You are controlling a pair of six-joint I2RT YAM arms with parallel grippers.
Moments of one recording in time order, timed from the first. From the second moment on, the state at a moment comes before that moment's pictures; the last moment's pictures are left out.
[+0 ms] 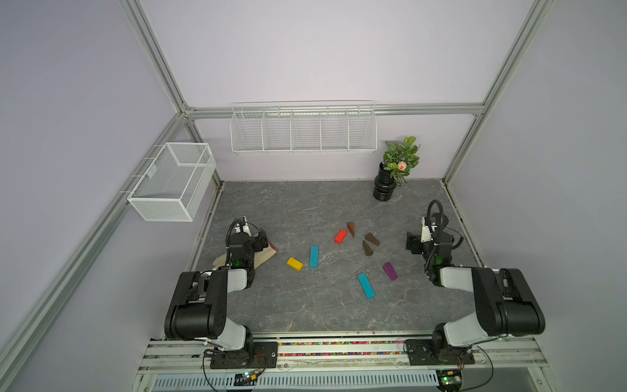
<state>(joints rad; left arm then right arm) -0.03 1.49 0.45 0.67 -0.15 -0.07 0.00 1.47 0.49 0.52 0.02 -0.02</state>
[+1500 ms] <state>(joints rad) -0.09 0.81 0.47 -0.13 0.14 -0.47 0.60 2.24 1.80 -0.78 -0.15 -0.28</state>
